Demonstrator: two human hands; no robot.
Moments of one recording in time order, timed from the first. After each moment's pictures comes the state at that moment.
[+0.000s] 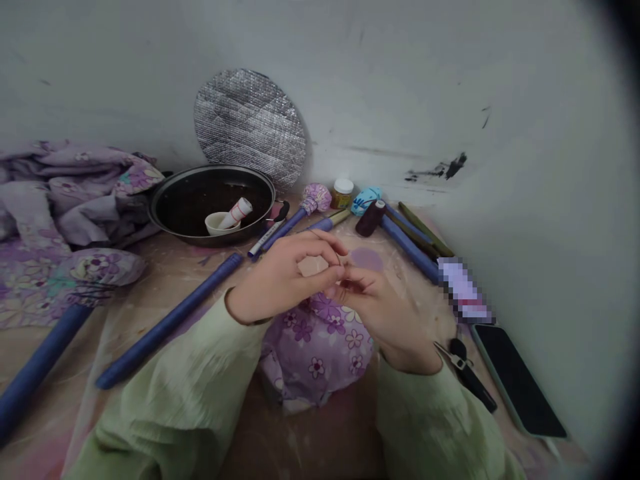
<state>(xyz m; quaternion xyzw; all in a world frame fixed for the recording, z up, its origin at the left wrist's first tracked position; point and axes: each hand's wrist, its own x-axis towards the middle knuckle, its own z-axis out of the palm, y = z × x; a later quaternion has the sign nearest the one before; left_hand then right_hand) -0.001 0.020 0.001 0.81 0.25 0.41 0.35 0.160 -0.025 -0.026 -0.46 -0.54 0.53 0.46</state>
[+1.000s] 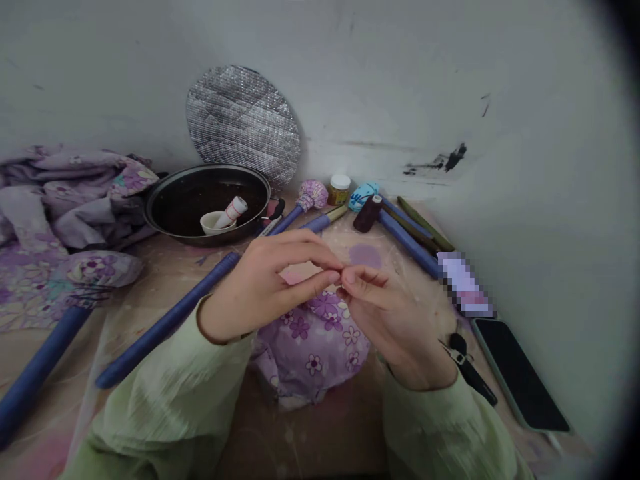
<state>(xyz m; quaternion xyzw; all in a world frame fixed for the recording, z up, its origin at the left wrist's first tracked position) -0.005 0.007 0.016 0.85 0.22 0.41 0.25 0.157 -0.042 -0.011 -0.41 -0.33 0.64 0.55</state>
